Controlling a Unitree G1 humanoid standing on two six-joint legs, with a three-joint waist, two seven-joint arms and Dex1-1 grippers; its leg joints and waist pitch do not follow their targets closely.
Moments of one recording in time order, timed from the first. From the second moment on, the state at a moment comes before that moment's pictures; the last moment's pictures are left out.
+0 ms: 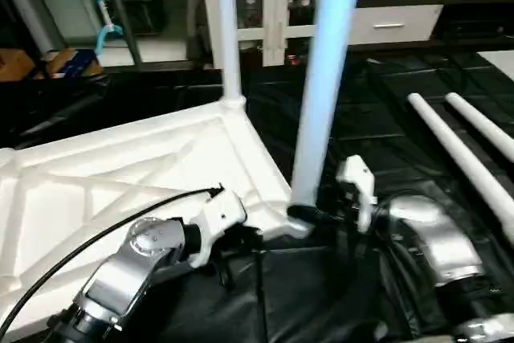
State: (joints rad) left arm -0.24 0.40 -0.35 0.02 -0.06 0.39 -0.82; right arm -0.38 -0.30 0.14 0.41 0.22 0.13 0.93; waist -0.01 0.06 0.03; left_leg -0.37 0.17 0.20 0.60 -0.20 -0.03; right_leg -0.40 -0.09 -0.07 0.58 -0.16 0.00
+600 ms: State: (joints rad) left arm -0.46 0.08 -0.31 0.35 0.02 0.42 -0.46; right arm -0.48 -0.03 0.02 0.56 0.07 0.07 0.22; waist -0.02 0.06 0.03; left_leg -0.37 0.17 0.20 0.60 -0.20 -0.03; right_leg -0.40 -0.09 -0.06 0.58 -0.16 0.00
